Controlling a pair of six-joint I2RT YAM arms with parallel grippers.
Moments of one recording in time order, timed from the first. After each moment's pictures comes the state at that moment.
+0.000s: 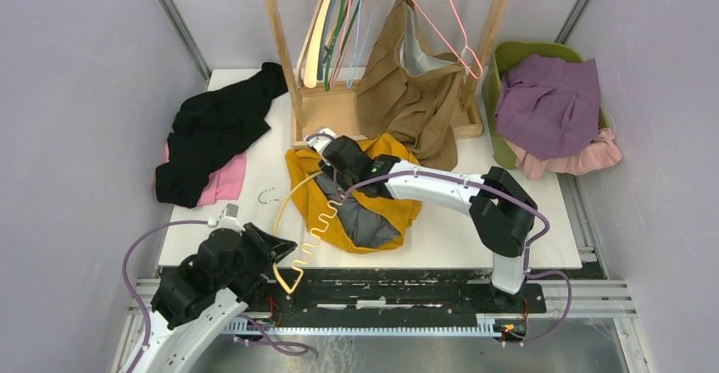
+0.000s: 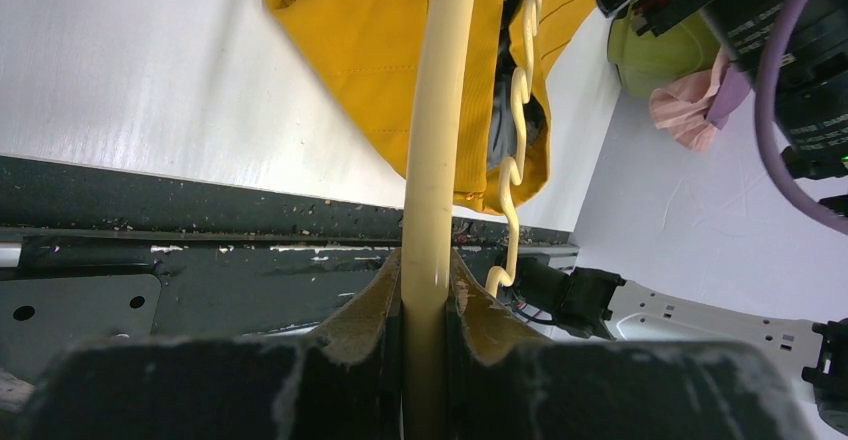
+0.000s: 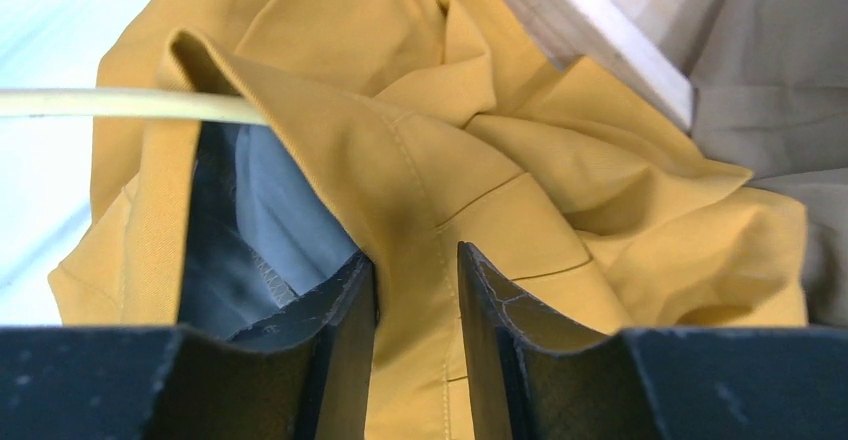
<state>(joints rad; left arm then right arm) -0.64 0.04 0.56 -1.12 -0.04 -1.30 1.01 1.88 1.43 -0.29 0.32 0.01</state>
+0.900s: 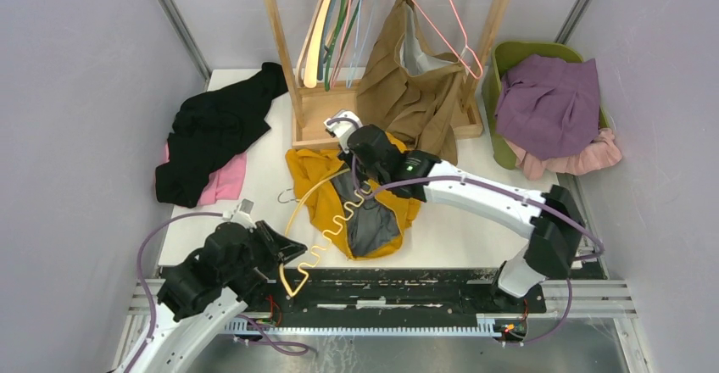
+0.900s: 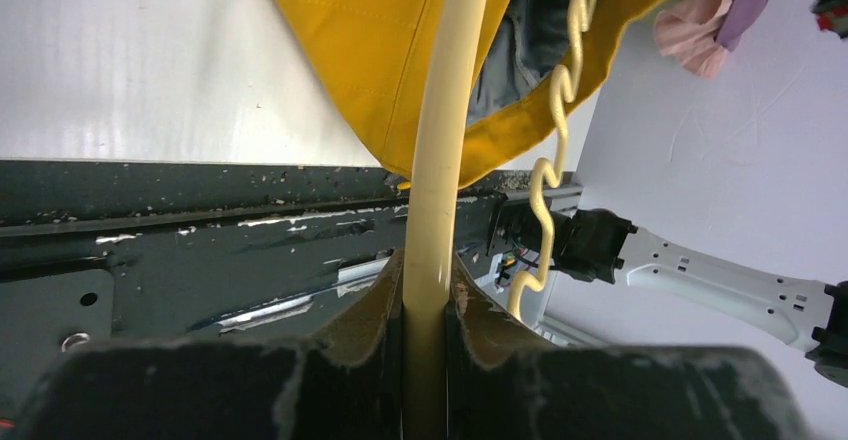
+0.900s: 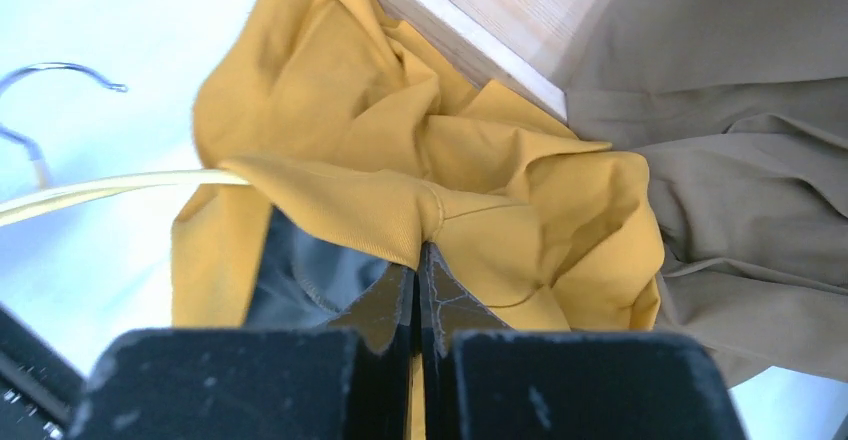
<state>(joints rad) -0.64 0.09 0.54 -1.05 0.08 -1.26 1.01 1.63 1.36 -0.34 0.34 0.02</state>
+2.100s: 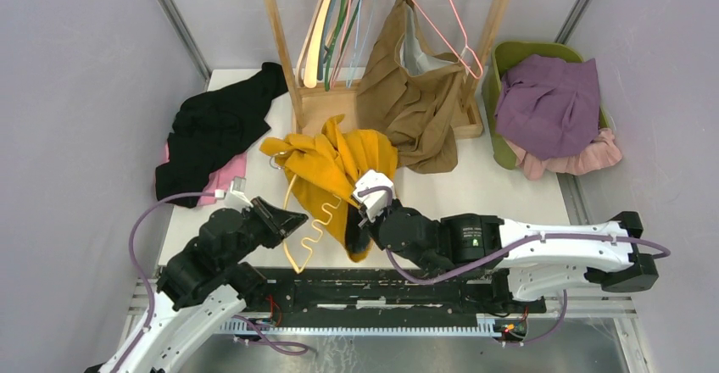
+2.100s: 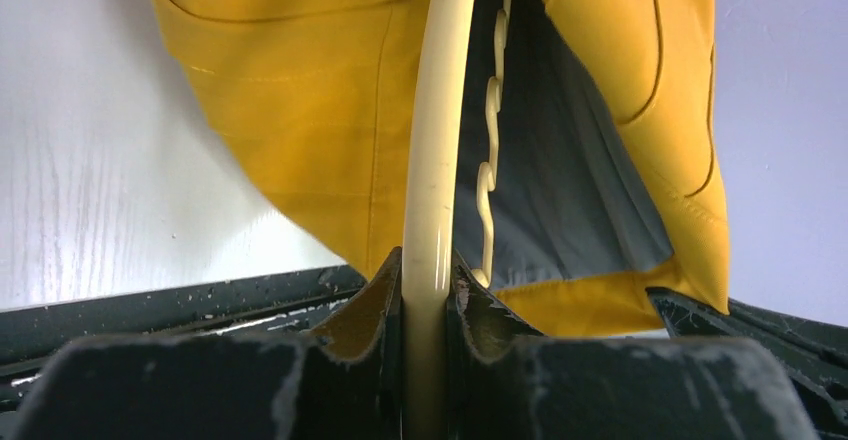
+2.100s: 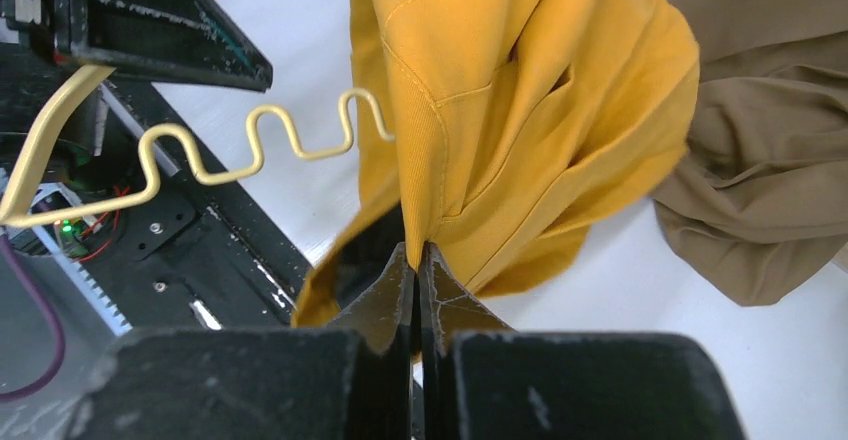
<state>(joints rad) -0.65 0.25 0.61 -0.78 -0.04 -1.21 1.52 1.20 1.19 -0.52 0.69 0.28</state>
